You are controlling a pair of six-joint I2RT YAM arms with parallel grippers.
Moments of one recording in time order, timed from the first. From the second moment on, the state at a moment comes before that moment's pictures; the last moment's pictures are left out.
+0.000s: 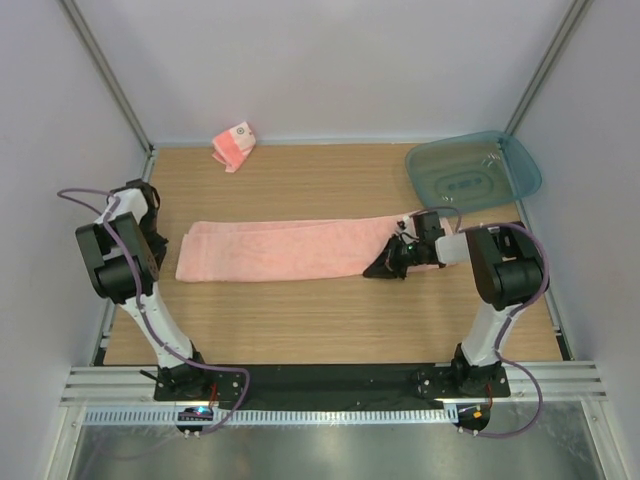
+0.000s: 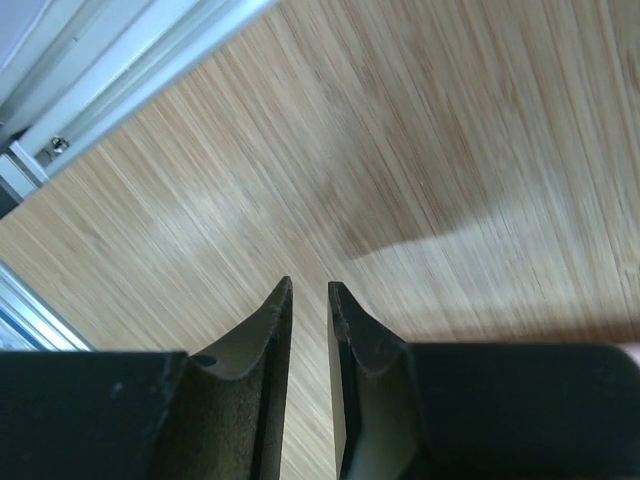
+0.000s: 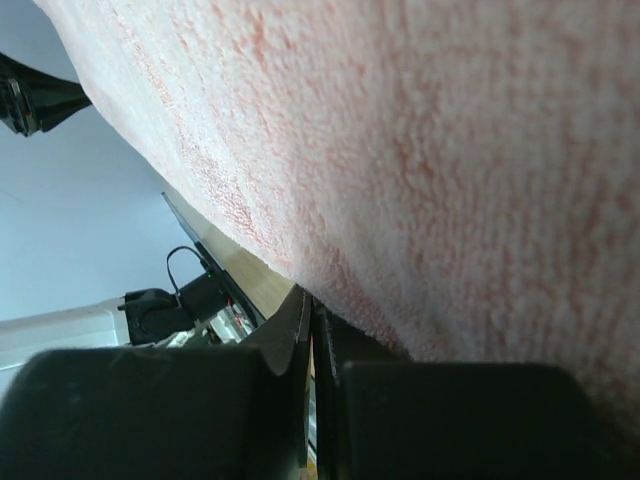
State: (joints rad) left arm 0.34 1.98 1.41 -1.01 -0.41 -0.63; right arm 0.20 1.86 0.78 0.01 -0.81 0.74
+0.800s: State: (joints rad) left arm 0.23 1.55 1.10 -0.87 -0.18 -0.65; right arm 0.35 1.34 0.91 -0.45 -0.33 0.62
